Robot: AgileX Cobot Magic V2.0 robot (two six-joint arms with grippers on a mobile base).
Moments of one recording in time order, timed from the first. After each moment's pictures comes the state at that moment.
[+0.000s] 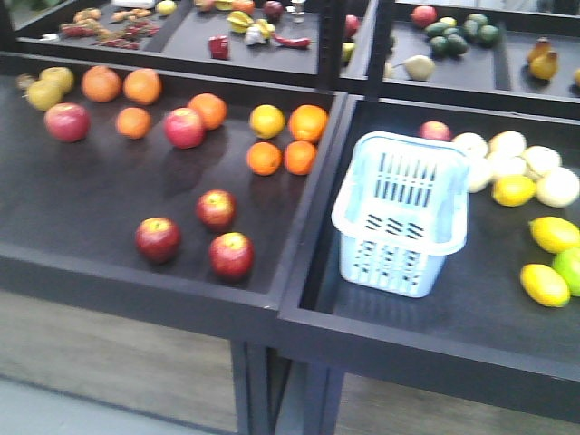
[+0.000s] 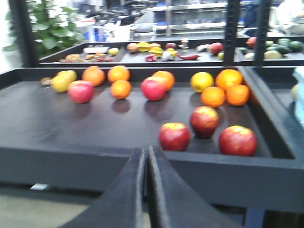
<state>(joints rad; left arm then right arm) 0.01 -0.01 0.03 -0.11 0.15 0.14 0.04 -0.01 0.03 -0.04 0.02 0.21</state>
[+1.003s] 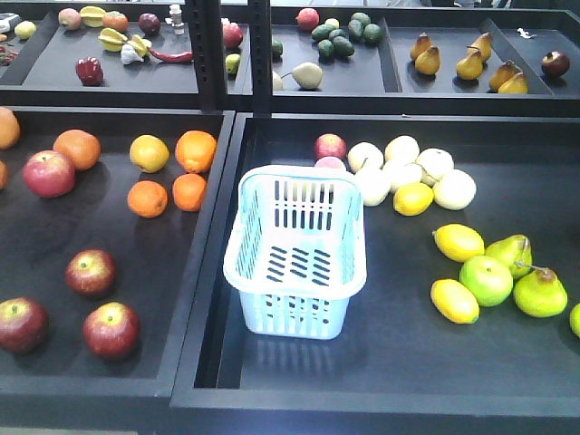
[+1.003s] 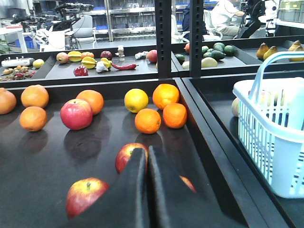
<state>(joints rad) 0.01 -0.01 0.03 -0.11 0.15 0.14 0.04 -0.01 0.03 -0.04 0.02 0.21</state>
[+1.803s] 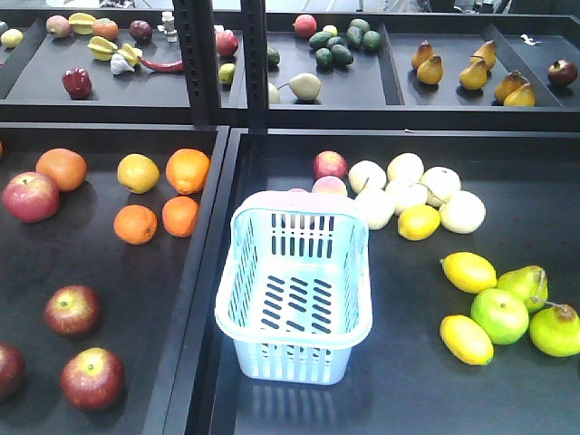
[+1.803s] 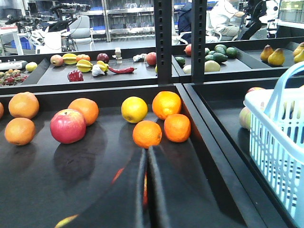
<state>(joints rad) 0.01 -0.01 0.03 -0.11 0.15 0.14 0.04 -0.01 0.03 -0.04 0.02 0.21</state>
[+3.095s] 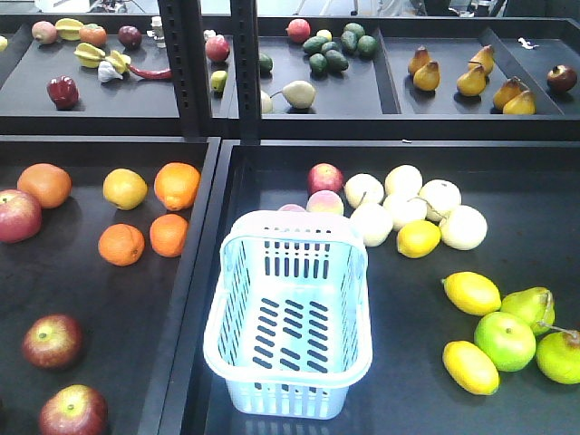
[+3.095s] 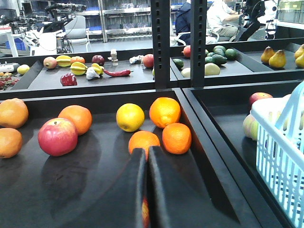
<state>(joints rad) 0.01 -0.01 0.03 -0.11 0.15 0.14 0.04 -0.01 0.03 -0.04 0.02 0.21</state>
